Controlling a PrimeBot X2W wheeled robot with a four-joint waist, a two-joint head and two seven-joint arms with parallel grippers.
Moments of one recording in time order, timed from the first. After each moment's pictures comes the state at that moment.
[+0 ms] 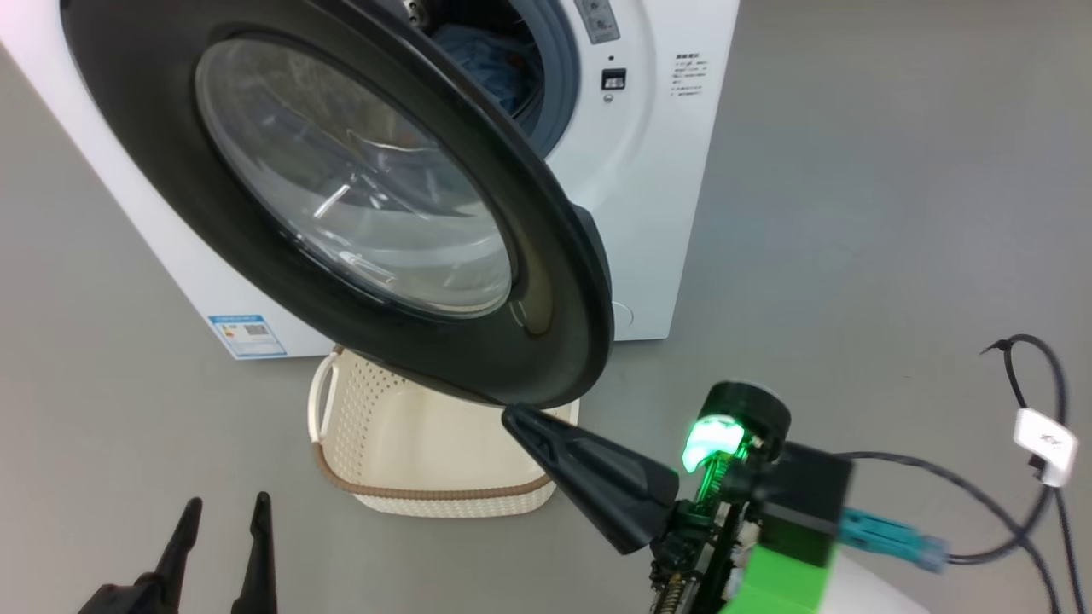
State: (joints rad) left arm 0.05 0.06 0.07 0.17 -0.20 -0.13 -0.26; right arm -0.37 -0.27 0.74 -0.24 0.57 0.13 -0.22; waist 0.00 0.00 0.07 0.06
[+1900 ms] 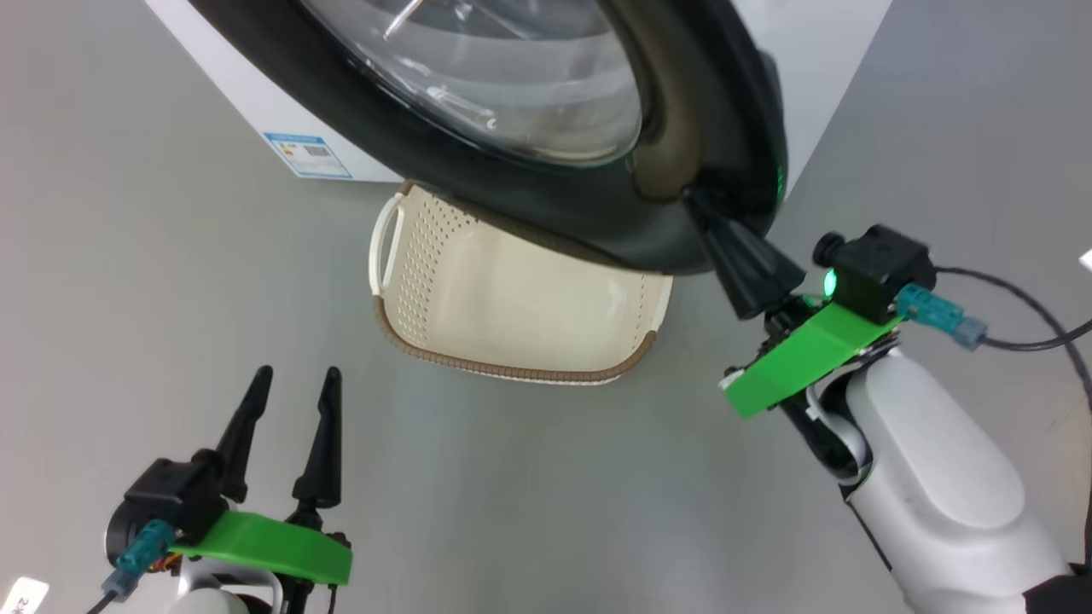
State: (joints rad) left arm -0.18 0.05 -0.08 0.19 -0.27 -0.13 -0.26; right arm -0.62 -0.21 0.42 0.34 0.42 0.13 -0.25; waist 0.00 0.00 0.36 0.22
